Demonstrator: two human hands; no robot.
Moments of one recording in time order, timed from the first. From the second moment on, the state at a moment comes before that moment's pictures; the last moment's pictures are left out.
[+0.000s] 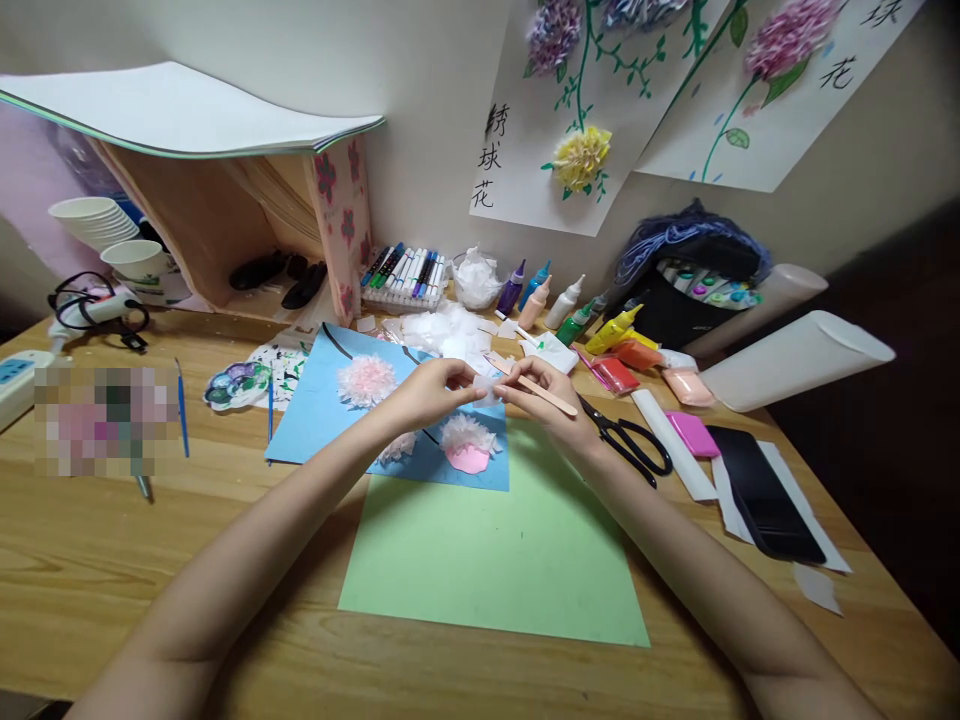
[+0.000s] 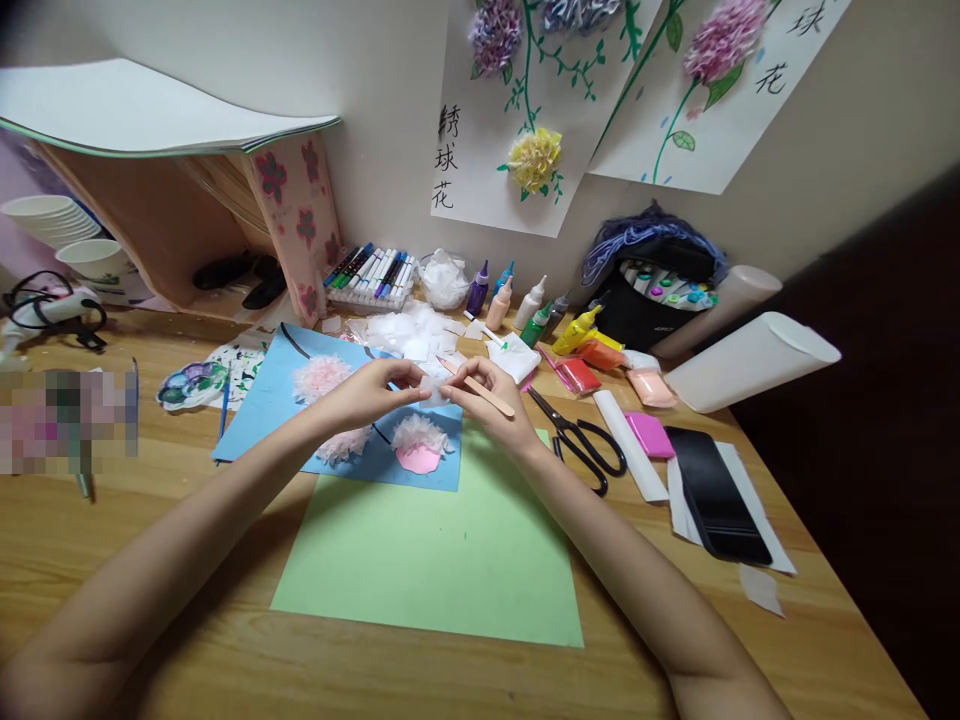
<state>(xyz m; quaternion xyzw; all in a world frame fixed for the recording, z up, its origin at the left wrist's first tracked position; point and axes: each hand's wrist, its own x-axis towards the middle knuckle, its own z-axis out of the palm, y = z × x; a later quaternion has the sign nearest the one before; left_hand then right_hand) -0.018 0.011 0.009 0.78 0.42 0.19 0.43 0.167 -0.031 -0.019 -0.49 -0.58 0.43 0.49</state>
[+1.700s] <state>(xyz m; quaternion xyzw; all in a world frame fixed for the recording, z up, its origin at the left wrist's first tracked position) -0.019 -0.016 0.002 0.84 0.46 0.04 0.28 0.160 -0.082 -0.058 -0.35 -0.81 0.19 0.42</state>
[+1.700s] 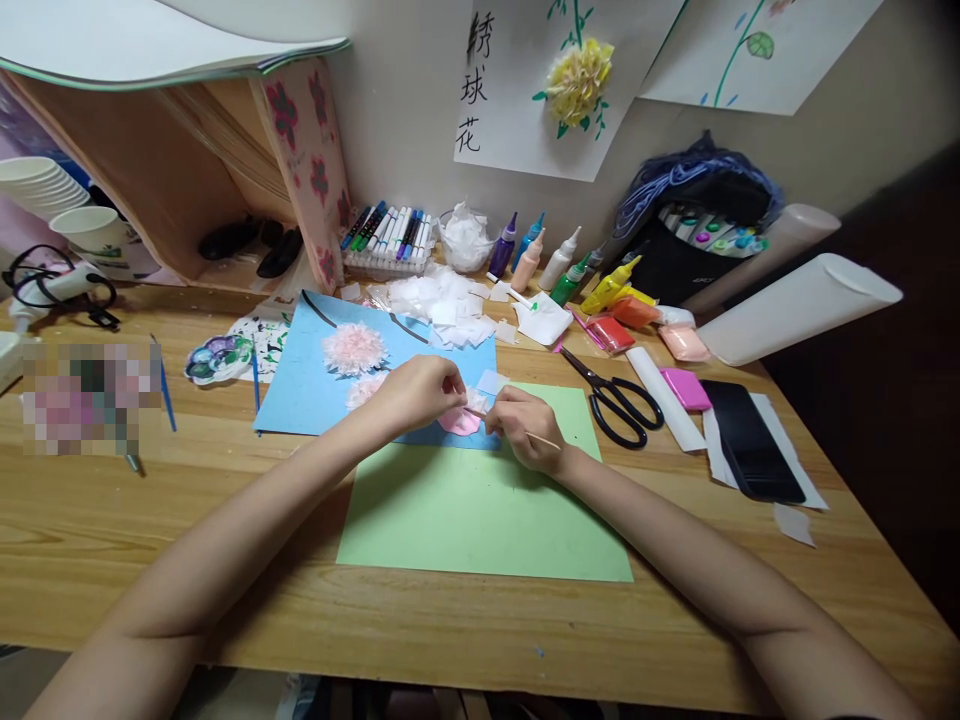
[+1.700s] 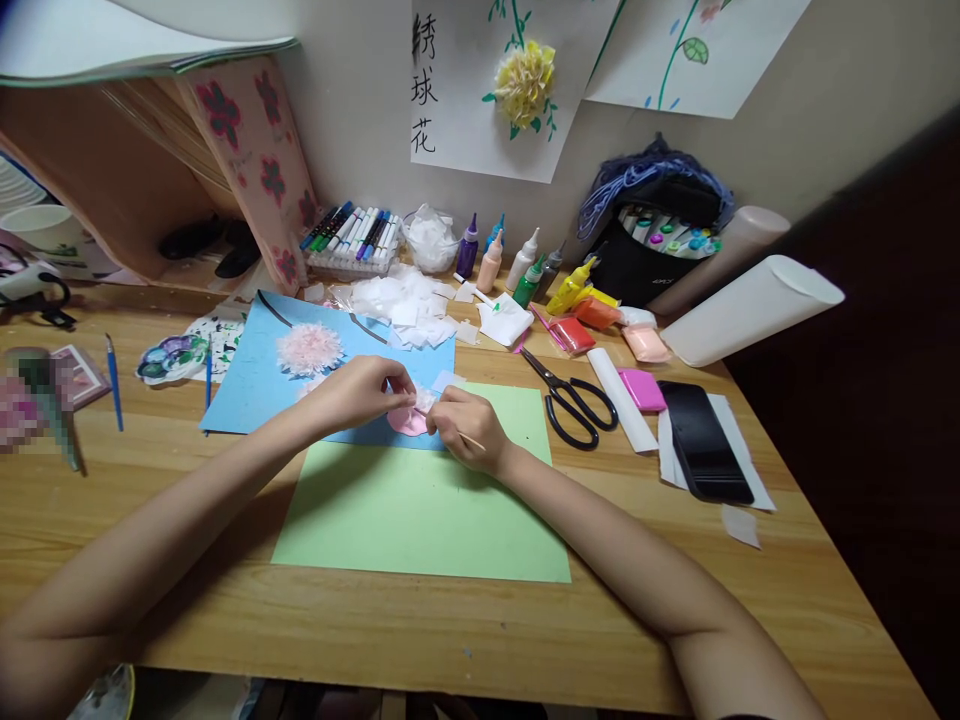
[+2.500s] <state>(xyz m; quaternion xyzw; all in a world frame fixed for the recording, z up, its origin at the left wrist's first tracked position) -0.038 0.022 -0.033 0.87 0.43 0.07 0.22 0.123 -0.032 -0.018 -0.56 -0.71 0.31 0.29</state>
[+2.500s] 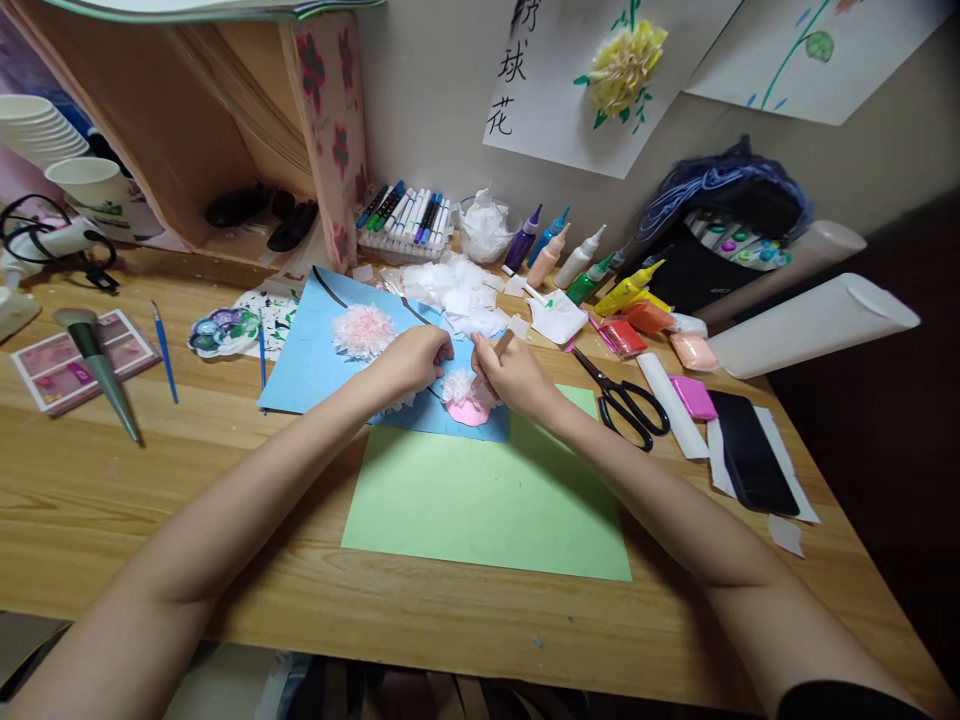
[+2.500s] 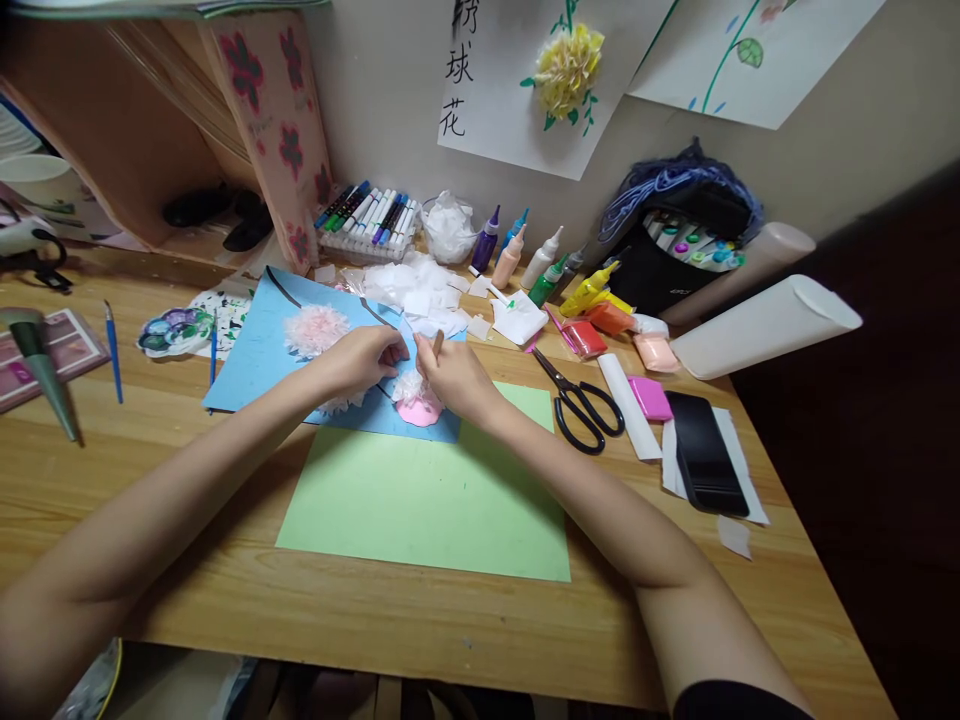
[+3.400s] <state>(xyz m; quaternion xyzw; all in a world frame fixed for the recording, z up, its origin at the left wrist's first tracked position) -0.040 0.020 -0.027 0.84 0.46 0.07 0.26 0.187 -0.051 -0.057 -0.51 -0.77 0.16 0.34</state>
